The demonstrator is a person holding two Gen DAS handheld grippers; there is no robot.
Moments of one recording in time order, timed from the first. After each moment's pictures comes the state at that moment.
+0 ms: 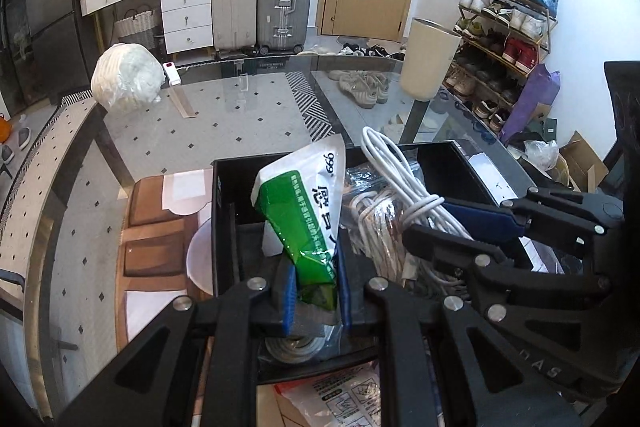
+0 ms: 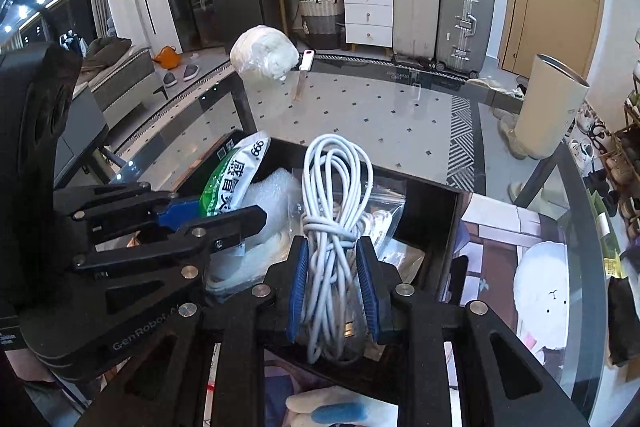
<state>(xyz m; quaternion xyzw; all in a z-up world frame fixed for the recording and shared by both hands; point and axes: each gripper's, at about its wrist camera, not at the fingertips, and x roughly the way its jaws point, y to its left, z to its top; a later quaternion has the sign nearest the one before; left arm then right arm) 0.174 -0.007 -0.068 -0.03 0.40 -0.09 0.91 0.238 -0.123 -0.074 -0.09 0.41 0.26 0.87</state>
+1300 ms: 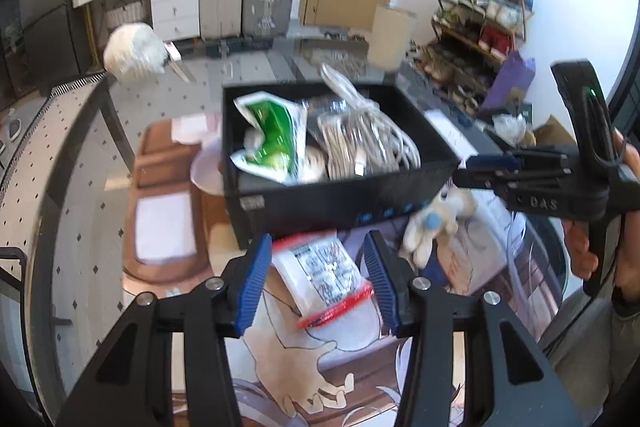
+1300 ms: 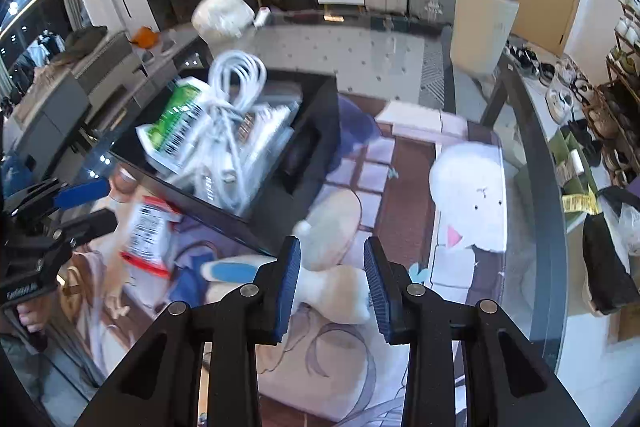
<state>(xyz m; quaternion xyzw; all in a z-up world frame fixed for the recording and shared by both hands) 0.091 -0.003 -0.066 -0.04 0.42 -0.12 0.90 0.209 -0.213 -0.092 -0.09 0.49 0.22 0.84</state>
